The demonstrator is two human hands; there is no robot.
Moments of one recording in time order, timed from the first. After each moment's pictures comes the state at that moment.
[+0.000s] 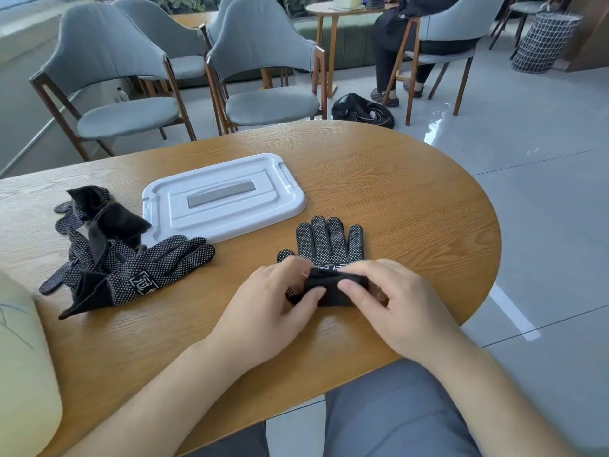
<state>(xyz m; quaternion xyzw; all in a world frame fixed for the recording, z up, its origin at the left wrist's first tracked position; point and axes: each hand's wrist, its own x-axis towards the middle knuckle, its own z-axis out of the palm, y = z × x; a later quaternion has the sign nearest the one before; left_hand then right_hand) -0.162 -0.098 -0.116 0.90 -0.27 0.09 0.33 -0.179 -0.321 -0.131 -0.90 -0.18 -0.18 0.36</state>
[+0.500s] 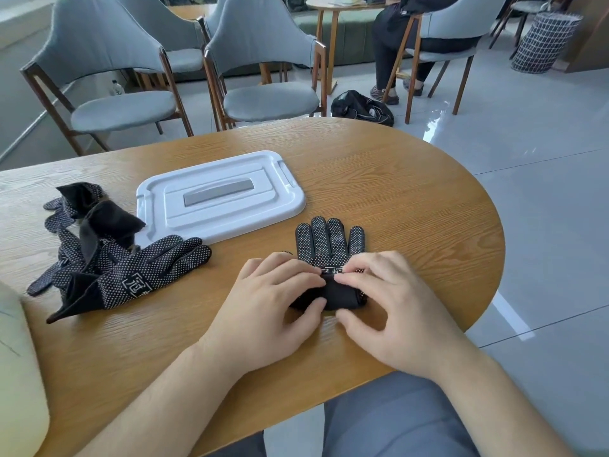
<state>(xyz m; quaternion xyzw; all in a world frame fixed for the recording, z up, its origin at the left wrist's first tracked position) -0.151 -0.093 -0.127 0.90 -0.34 0.17 0.21 -0.179 -0.323 -0.132 -0.92 -0.23 -0.18 0.26</state>
